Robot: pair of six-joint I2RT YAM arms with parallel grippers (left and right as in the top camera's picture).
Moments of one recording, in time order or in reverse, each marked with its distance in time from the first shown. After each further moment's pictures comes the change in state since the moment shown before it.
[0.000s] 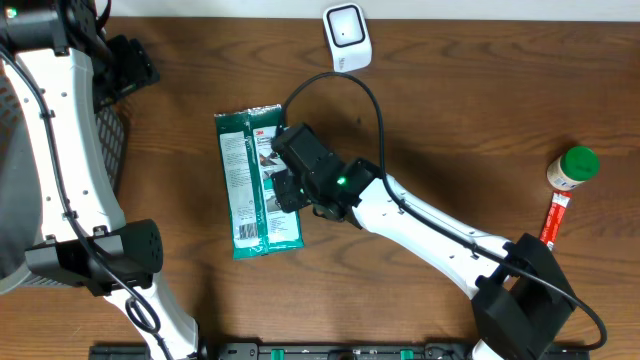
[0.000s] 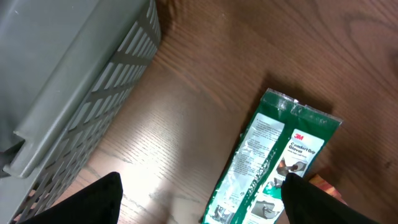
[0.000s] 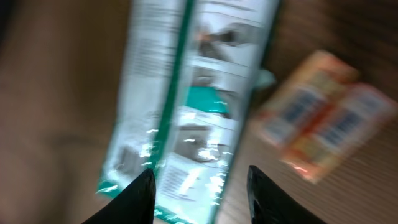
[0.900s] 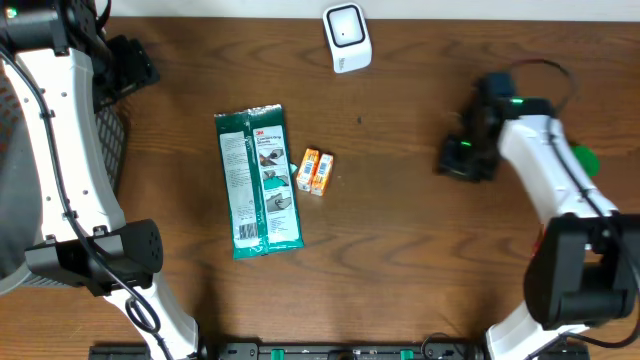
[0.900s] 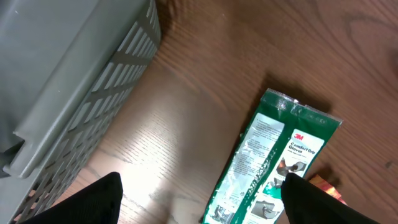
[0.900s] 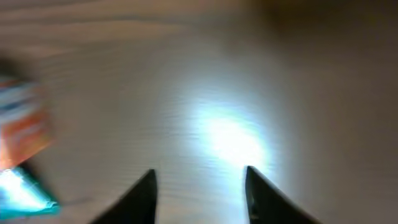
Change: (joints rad) left arm 0.000 0.000 0.000 0.000 0.000 0.000; right arm -0.747 -0.001 -0.008 -0.436 -0.225 -0.201
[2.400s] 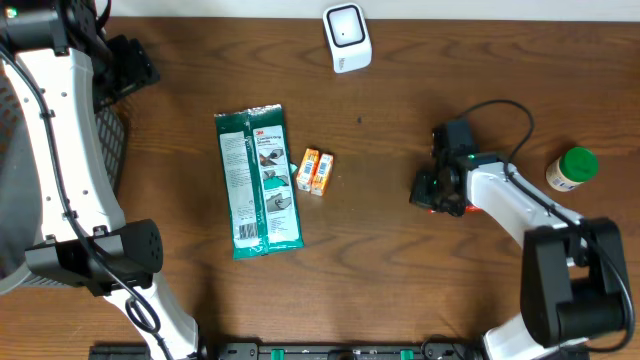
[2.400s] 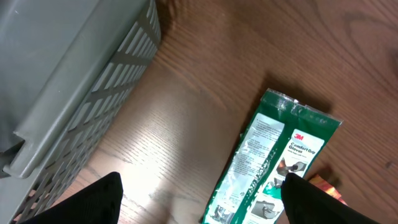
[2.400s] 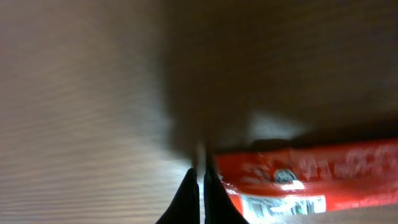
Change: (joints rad) left arm 0.000 0.000 0.000 0.000 0.000 0.000; right arm 0.102 -0.049 -0.403 0.370 0.121 0.191
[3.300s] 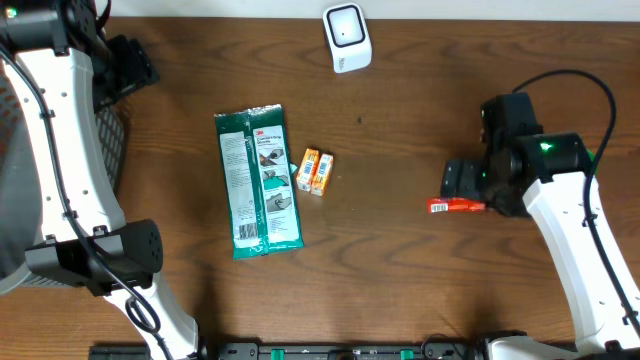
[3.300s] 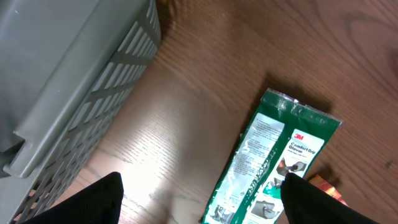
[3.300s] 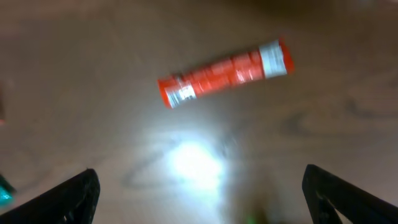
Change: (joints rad) left arm 0.000 0.000 0.000 0.000 0.000 0.000; right arm -0.058 -0.336 0.319 -0.584 0.171 -0.081
